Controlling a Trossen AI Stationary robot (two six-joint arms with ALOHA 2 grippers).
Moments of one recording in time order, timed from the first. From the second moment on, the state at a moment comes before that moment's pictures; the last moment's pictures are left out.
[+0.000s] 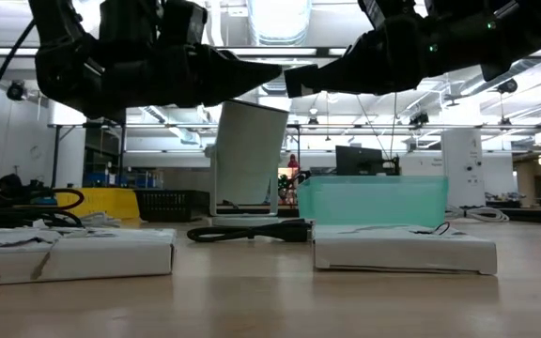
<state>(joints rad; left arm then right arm) -0.01 1.69 0.54 1.27 0.13 0.40 0.17 1.51 0.57 0.74 0.28 -0.24</state>
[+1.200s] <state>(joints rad) -0.01 1.75 0.62 1.23 0.13 0.40 0.17 1.51 0.58 0.75 0.28 -0.22</state>
